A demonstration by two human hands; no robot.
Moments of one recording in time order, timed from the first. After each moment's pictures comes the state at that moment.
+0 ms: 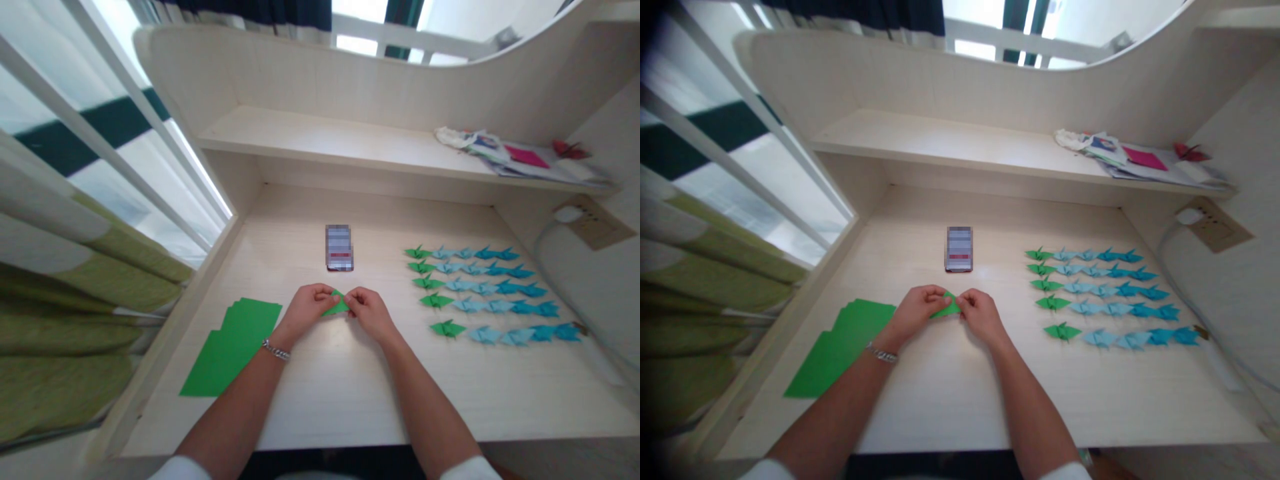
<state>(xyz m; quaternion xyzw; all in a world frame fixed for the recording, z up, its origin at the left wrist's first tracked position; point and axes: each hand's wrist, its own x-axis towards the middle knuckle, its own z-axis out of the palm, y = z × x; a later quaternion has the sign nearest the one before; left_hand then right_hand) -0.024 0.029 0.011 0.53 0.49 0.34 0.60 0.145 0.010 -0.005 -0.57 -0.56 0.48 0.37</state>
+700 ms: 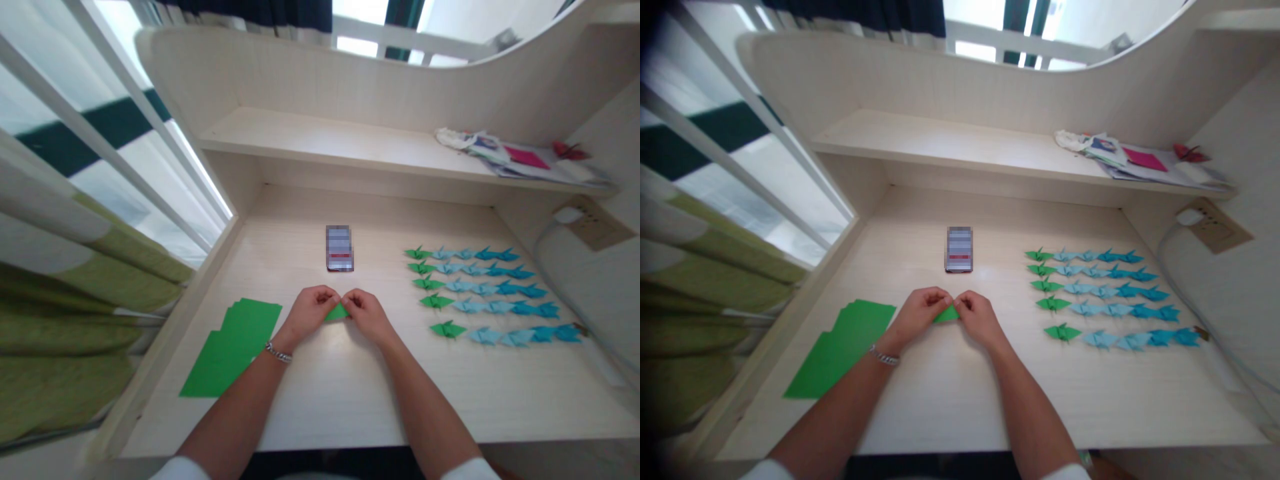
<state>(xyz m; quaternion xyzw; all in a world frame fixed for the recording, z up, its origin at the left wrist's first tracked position) -0.024 0.028 0.004 0.61 0.45 0.36 0.54 0.142 0.009 -0.010 -0.55 -0.59 0.46 0.38</state>
